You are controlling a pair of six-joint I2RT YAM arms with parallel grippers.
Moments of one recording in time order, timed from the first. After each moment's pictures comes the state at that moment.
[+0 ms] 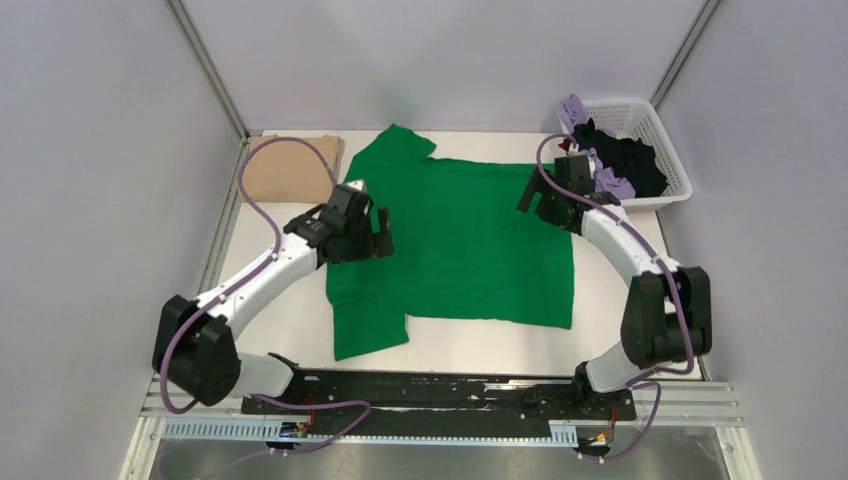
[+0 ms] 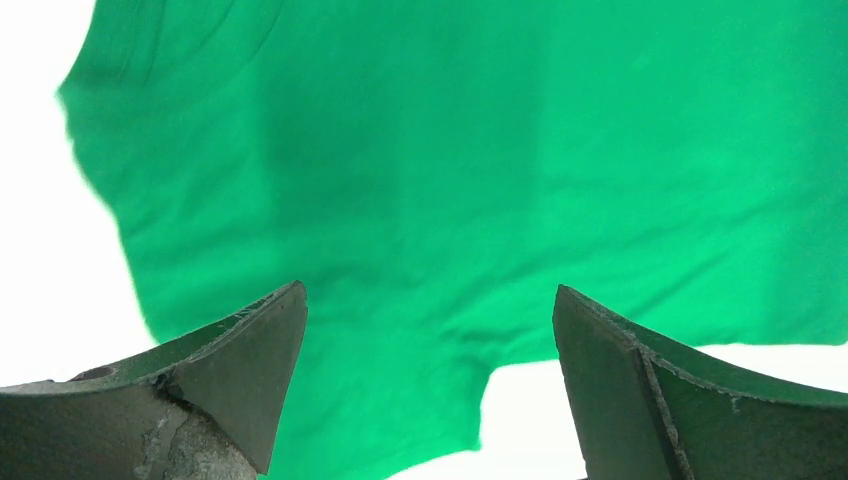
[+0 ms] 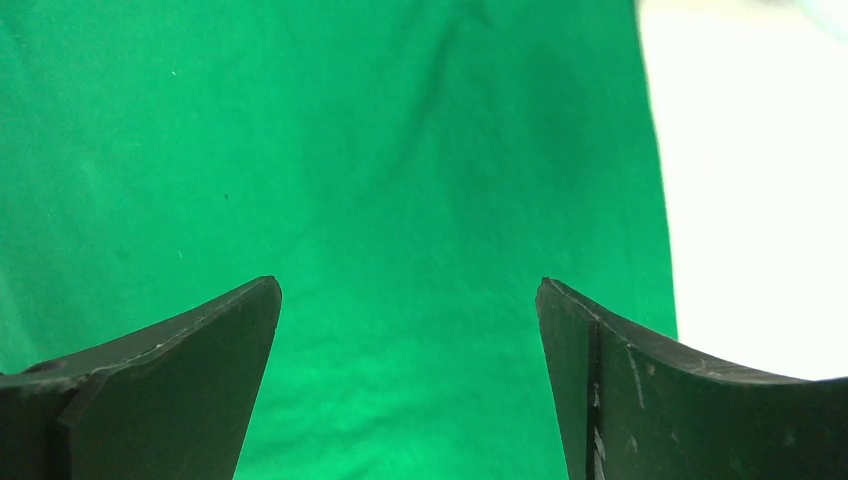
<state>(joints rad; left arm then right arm) -0.49 1.40 1.07 -0.55 -0.05 -0.57 0.15 1.62 1.19 -0.41 0.07 0.50</state>
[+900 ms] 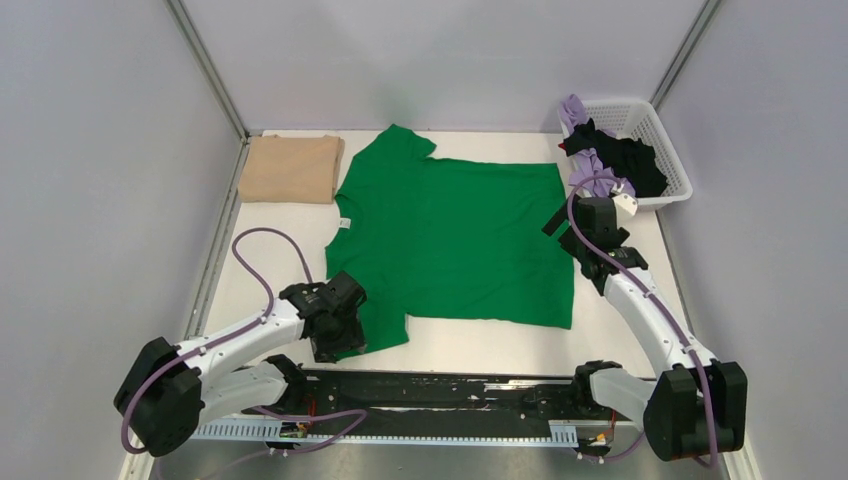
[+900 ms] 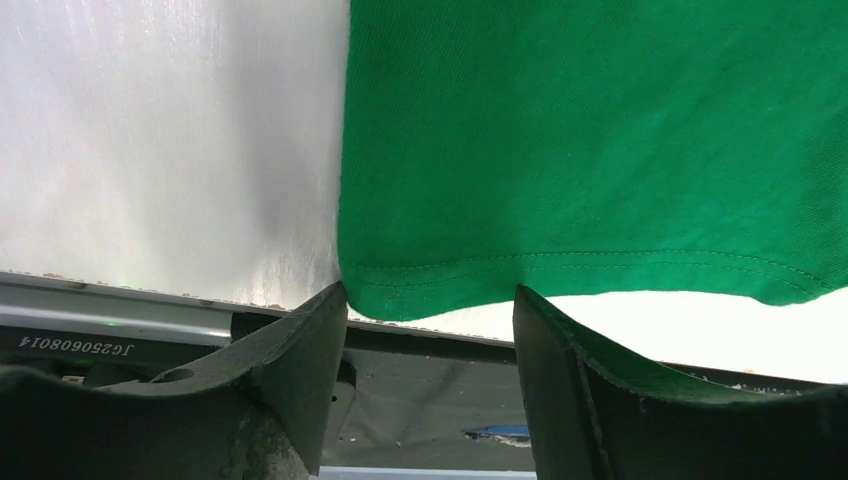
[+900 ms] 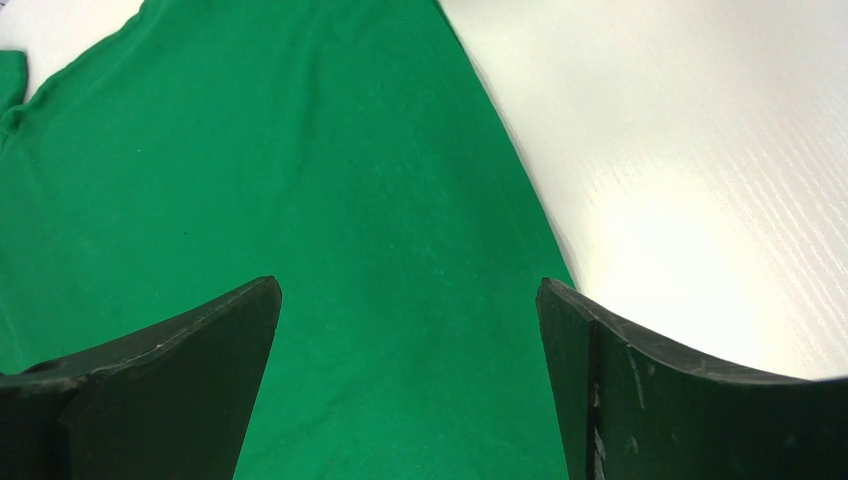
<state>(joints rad) -0.71 1.04 0.51 -0.87 -0.06 -1.02 0.14 1.11 0.76 -0.34 0.30 0.68</state>
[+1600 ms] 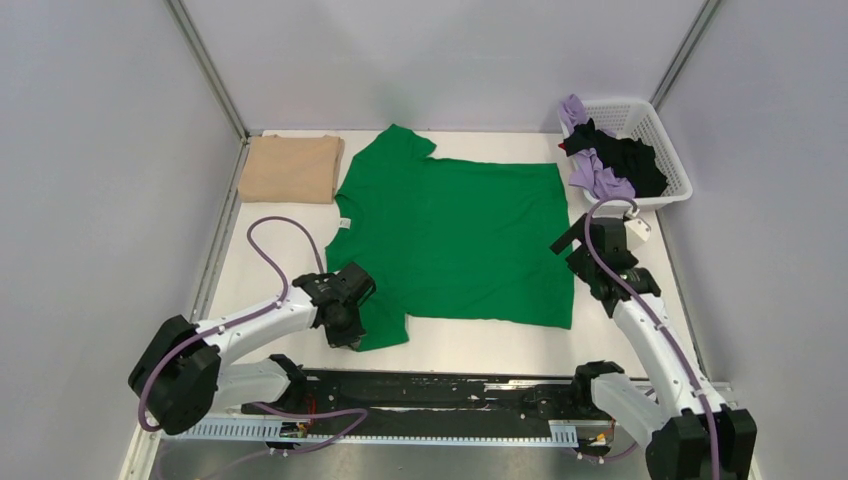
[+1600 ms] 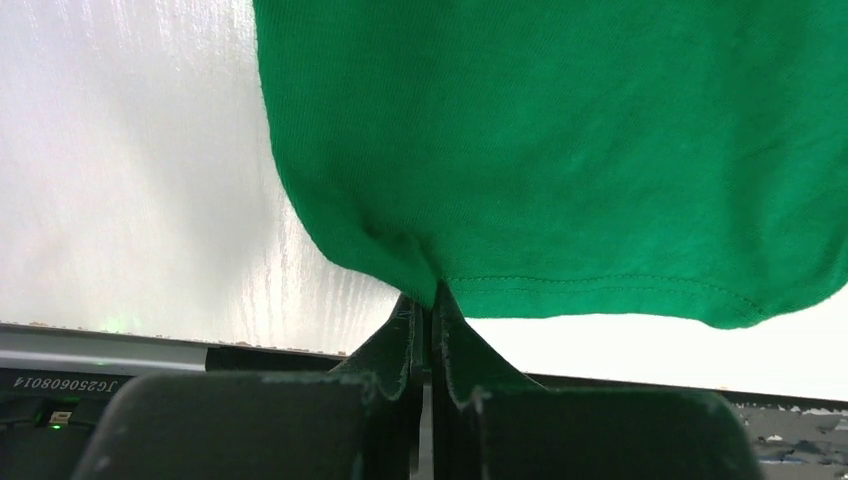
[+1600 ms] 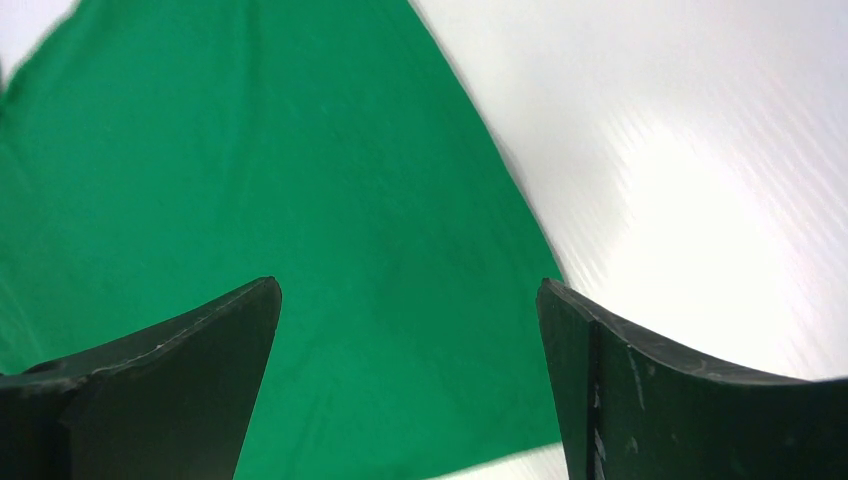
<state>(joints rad) -0.71 1.18 0.57 -0.79 -0.07 -0.97 0.13 0.97 0.71 -0.48 0.30 0.78</state>
